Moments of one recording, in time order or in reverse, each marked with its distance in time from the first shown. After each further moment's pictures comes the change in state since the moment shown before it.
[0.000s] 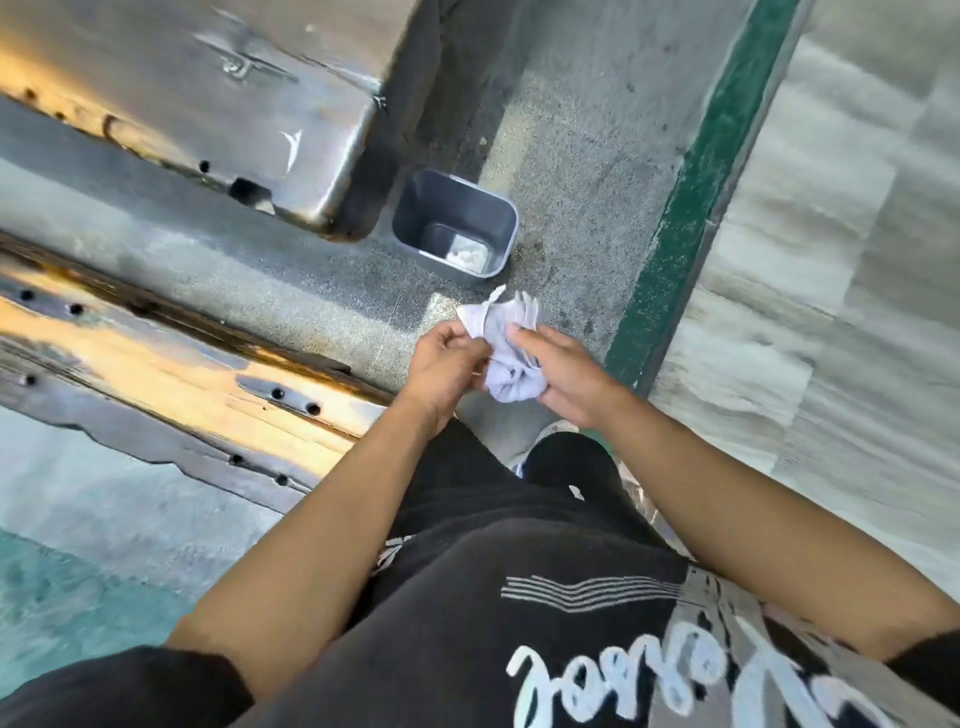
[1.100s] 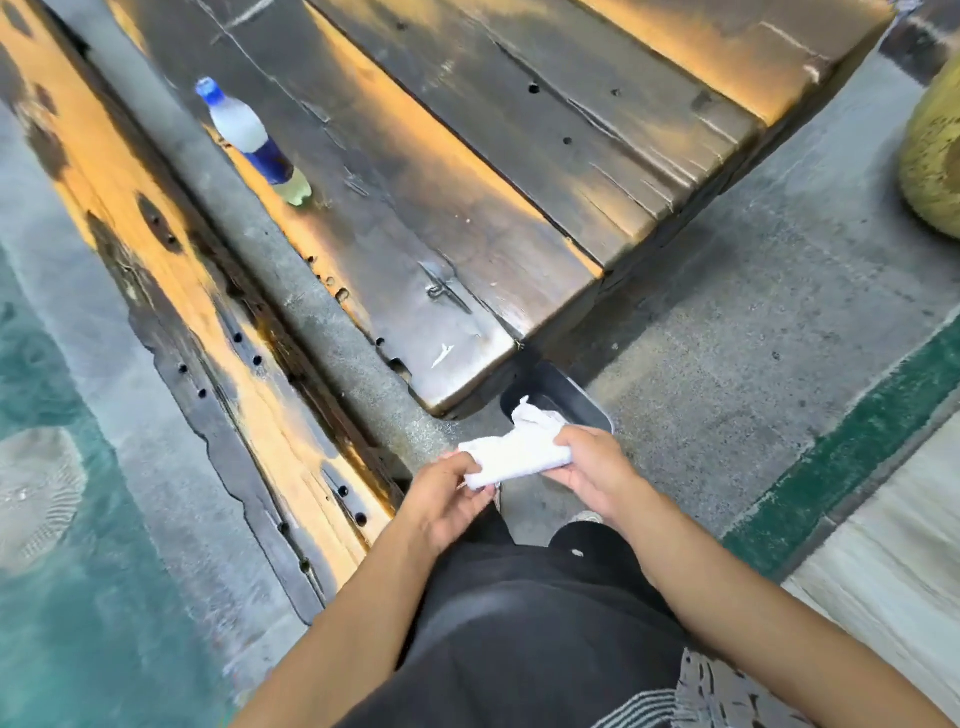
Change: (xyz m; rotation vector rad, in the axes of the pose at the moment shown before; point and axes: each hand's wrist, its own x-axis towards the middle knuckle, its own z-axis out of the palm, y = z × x) left_hand 0.025 0.139 -0.008 -0.742 0.365 -0.117; right_hand 0.095 -0.208 0.064 -0.203 -0.151 0.104
